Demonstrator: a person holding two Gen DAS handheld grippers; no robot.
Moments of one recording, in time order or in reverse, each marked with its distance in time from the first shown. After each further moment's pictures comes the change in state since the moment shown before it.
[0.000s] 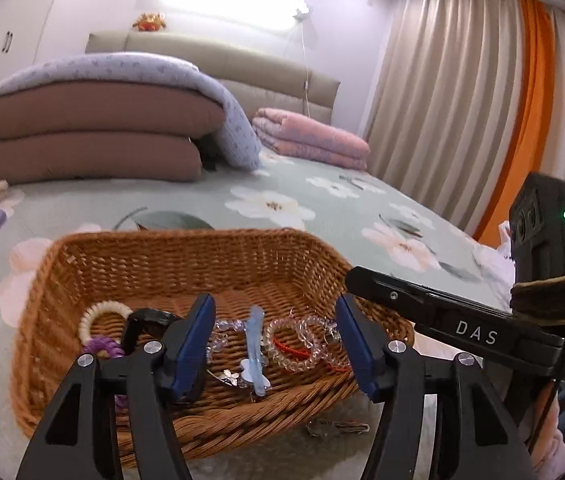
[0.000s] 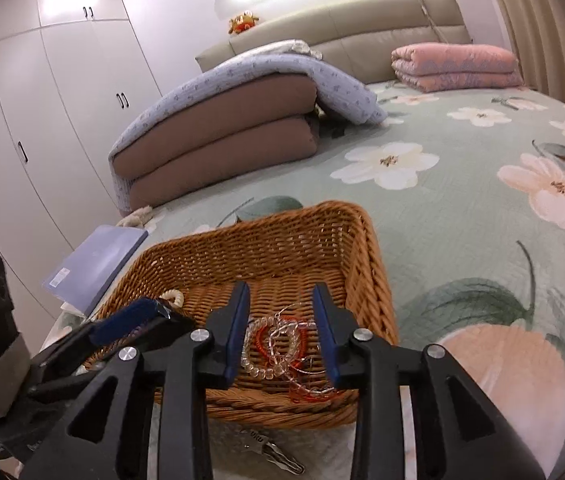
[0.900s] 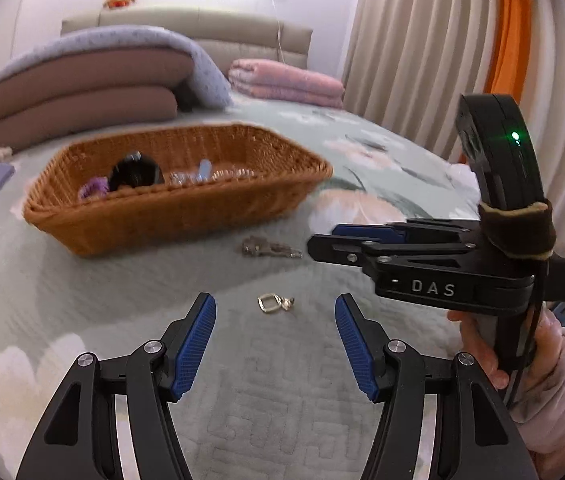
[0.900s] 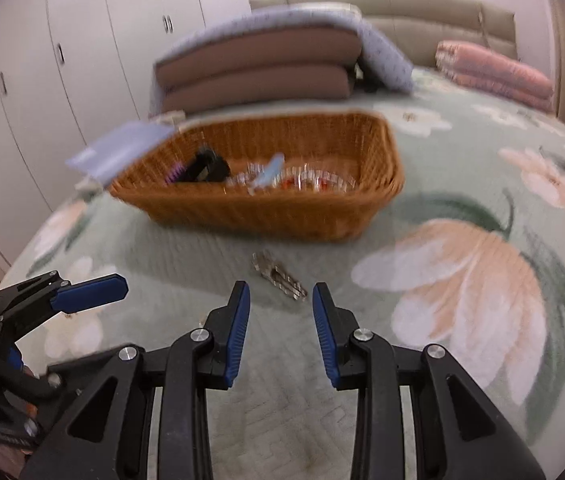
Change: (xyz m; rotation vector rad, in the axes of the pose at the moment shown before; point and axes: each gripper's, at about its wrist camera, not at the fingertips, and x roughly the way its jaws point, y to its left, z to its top) left arm -0.065 -0.048 -0.099 0.093 0.206 -0.024; right arm -0.040 0.021 -0.088 -0.245 0.239 0.017
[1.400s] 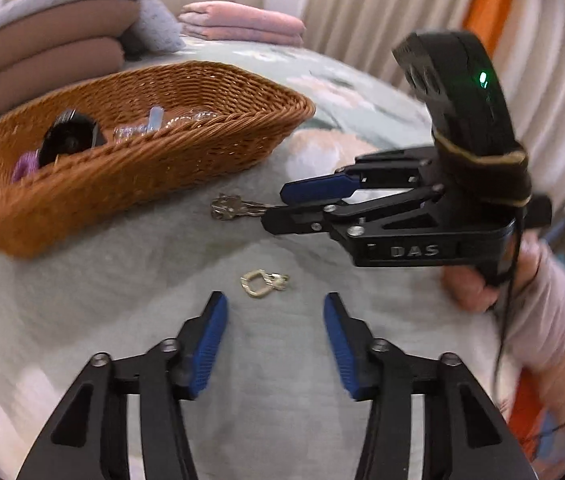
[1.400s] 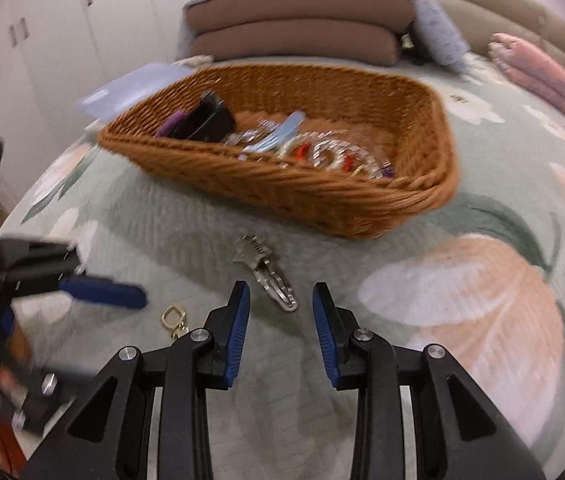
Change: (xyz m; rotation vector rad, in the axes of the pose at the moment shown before) left arm 0.039 0.004 0.016 0.127 0.248 -0.118; right arm 0.046 -0.017 0.018 -0.168 0.157 0.097
